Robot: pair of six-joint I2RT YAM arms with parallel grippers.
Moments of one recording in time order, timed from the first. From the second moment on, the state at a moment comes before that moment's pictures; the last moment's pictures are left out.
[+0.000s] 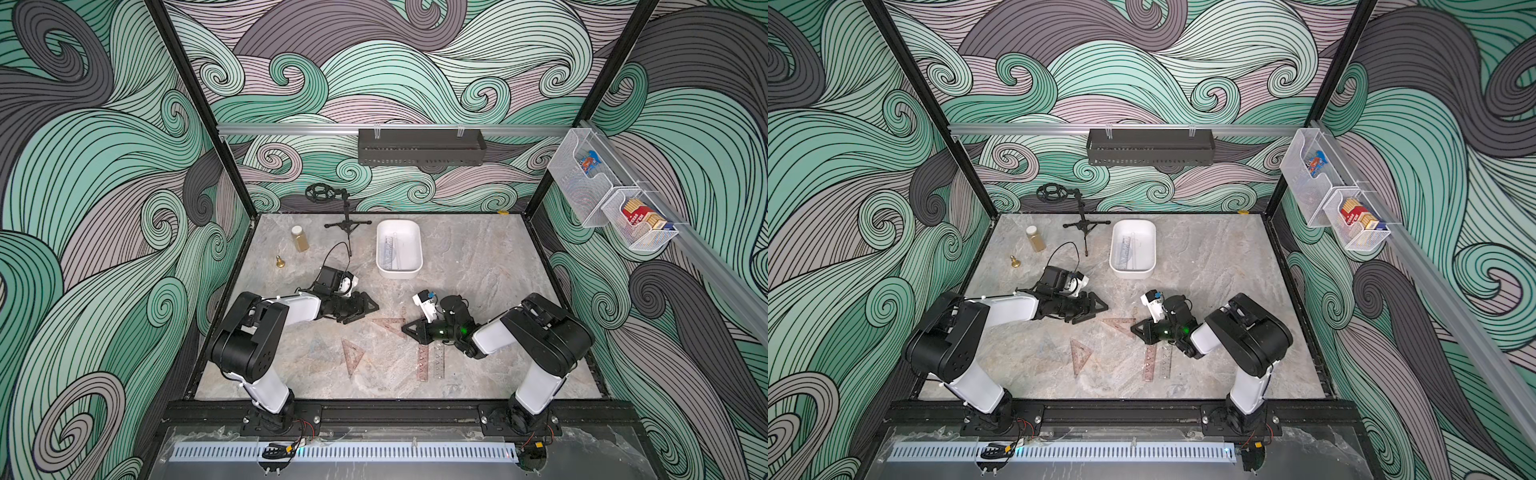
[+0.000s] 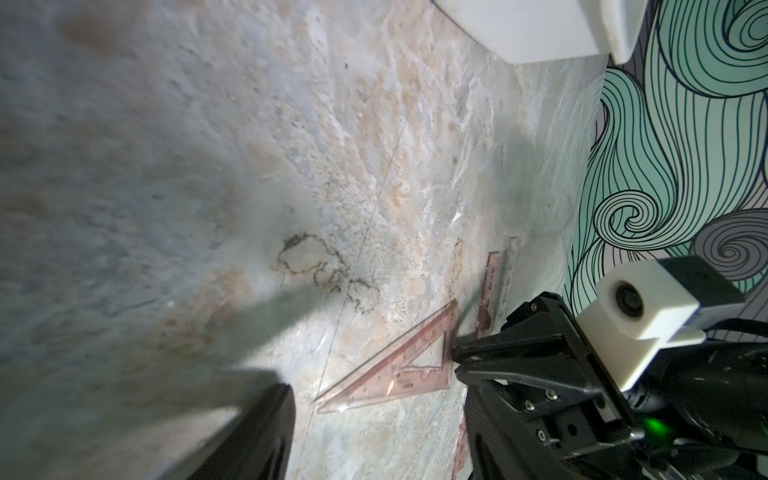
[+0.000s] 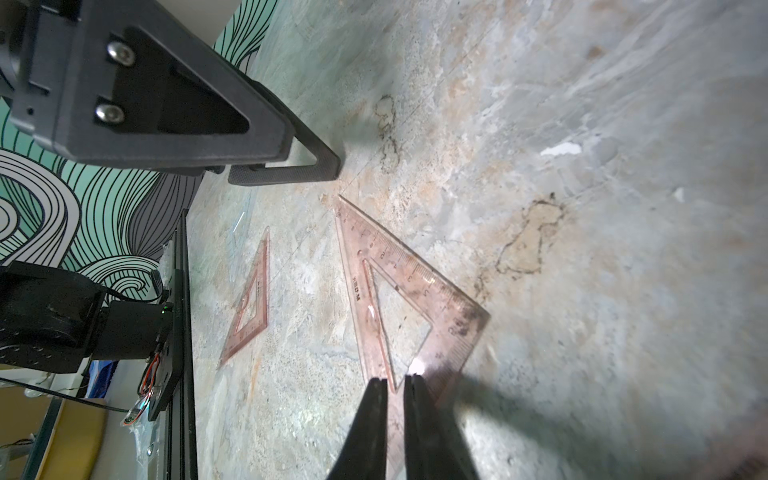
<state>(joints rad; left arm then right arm) -0.35 1.66 0.71 -0.04 0.64 -0.61 0.60 1.77 0.41 0.70 -0.54 0.50</state>
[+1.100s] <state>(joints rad) -0.43 1.73 0.65 0.09 0.71 -0.67 0.59 1.76 0.41 0.69 -0.55 0.50</state>
